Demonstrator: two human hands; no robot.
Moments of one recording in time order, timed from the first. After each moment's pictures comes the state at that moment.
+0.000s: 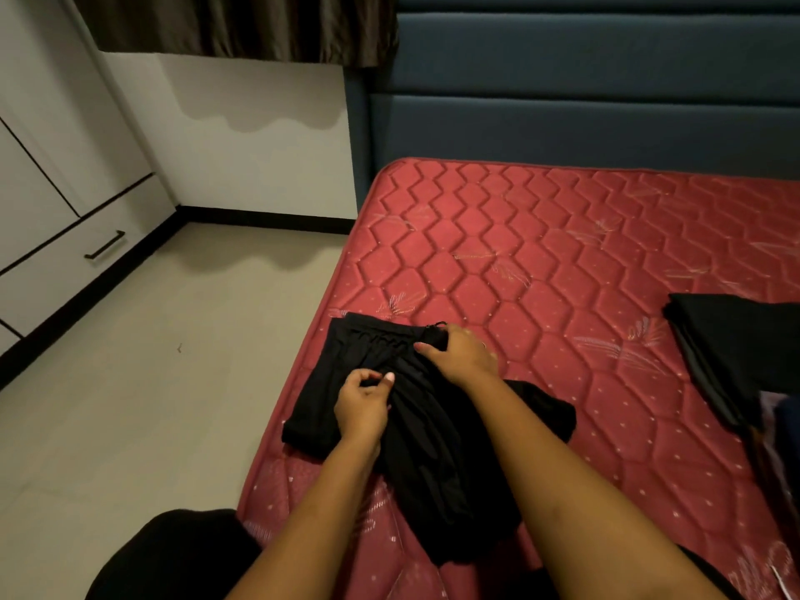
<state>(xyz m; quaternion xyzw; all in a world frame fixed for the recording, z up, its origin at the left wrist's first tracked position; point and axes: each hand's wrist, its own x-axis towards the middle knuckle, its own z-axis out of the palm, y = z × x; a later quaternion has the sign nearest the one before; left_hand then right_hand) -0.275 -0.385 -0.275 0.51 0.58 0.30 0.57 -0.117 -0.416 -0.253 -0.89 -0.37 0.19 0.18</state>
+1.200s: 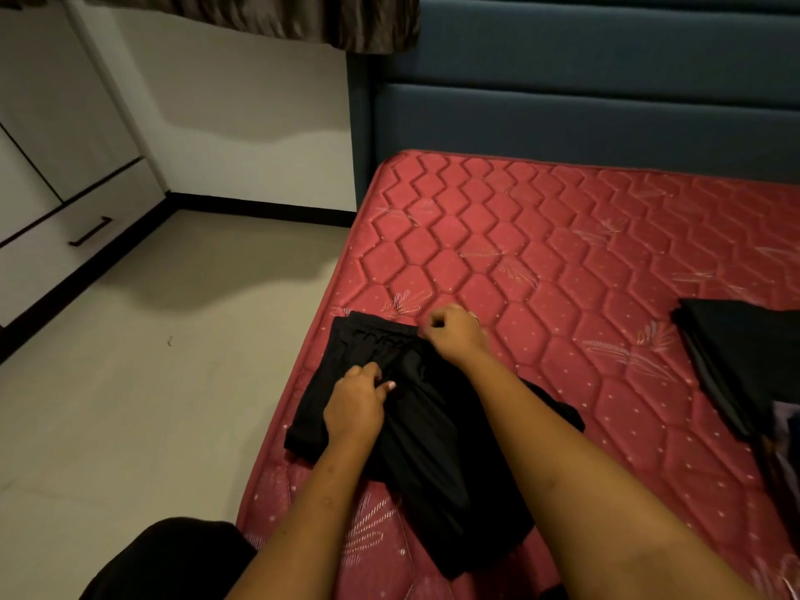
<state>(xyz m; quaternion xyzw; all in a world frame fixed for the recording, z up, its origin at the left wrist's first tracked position) -0.287 -0.350 -0.285 0.82 0.52 0.13 0.23 -0.111 -0.368 -0.248 -0.87 -0.39 0.16 0.25</state>
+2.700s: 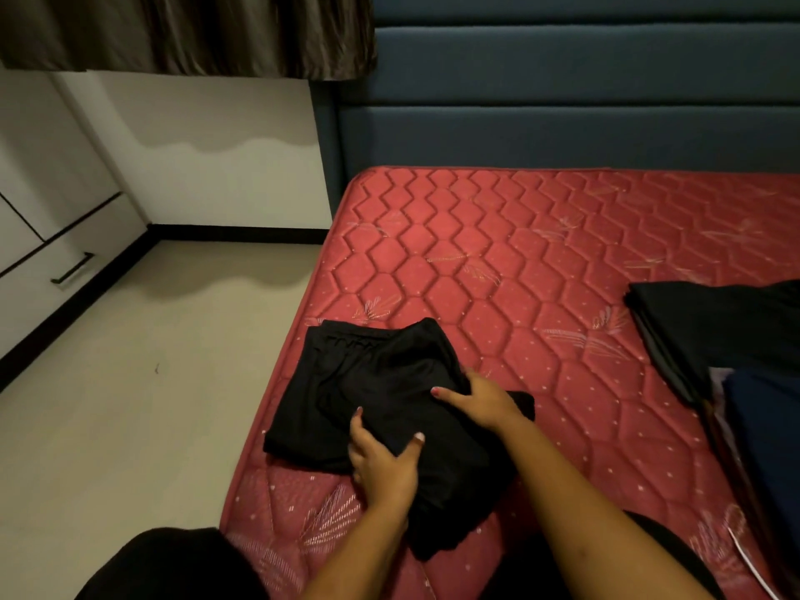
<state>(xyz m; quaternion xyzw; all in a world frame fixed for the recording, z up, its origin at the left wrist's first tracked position) -0.273 -0.474 -0.300 0.58 0.59 0.26 0.49 -0.092 -0.498 -0.293 -0.86 -0.34 0.30 0.23</state>
